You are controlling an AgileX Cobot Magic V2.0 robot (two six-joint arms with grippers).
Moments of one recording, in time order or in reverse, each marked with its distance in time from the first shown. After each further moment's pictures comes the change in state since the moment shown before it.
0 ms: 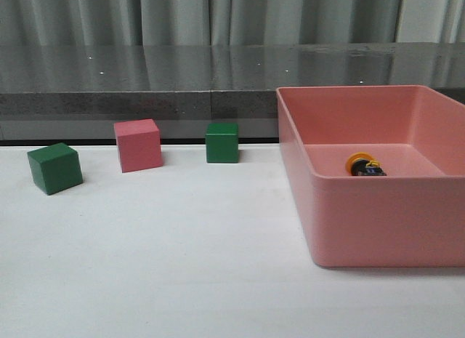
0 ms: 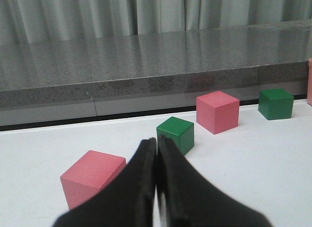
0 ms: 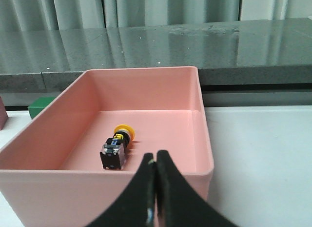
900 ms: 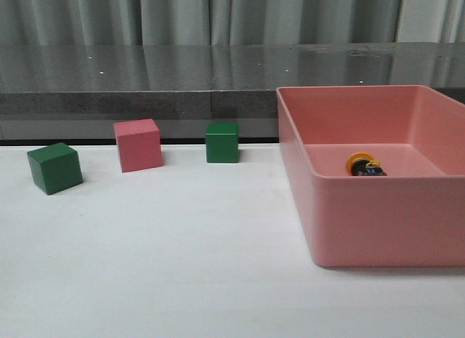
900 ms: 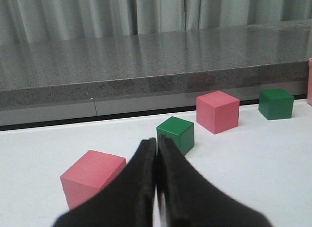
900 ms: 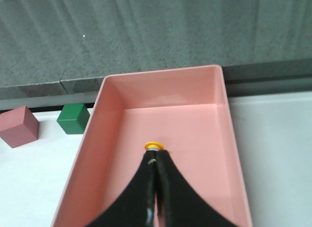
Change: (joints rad) left arm 0.000 0.000 0.000 0.000 0.000 0.000; right arm 0.000 0.744 -0.742 0.152 0.340 -0.008
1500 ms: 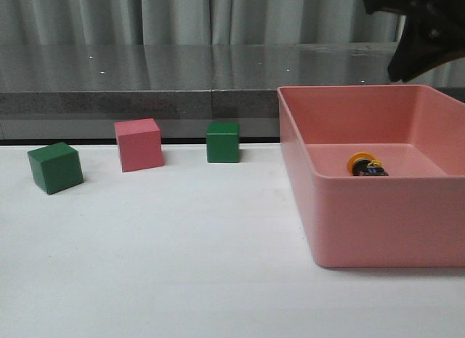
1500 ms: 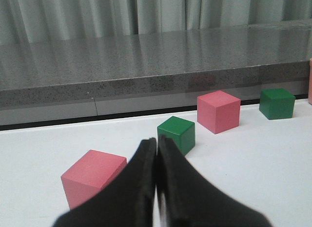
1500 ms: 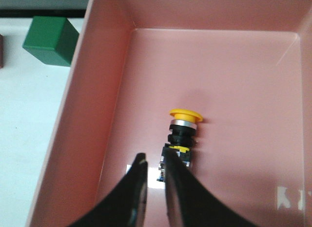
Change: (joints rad) left arm 0.000 0.000 0.000 0.000 0.000 0.000; right arm 0.115 0.746 -0.336 0.032 0.026 -0.046
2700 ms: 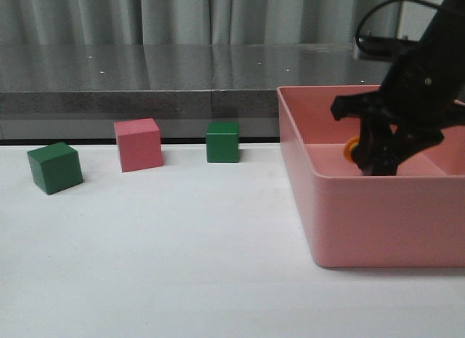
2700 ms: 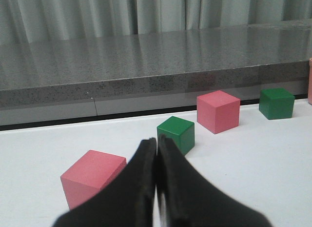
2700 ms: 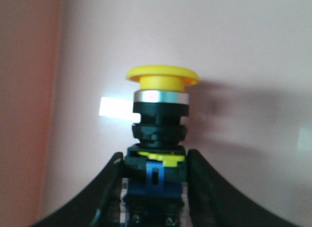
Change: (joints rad) left arm 0.000 0.000 0.000 0.000 0.000 0.000; right arm 0.010 0.305 -0.103 -0.002 0.053 -0.053
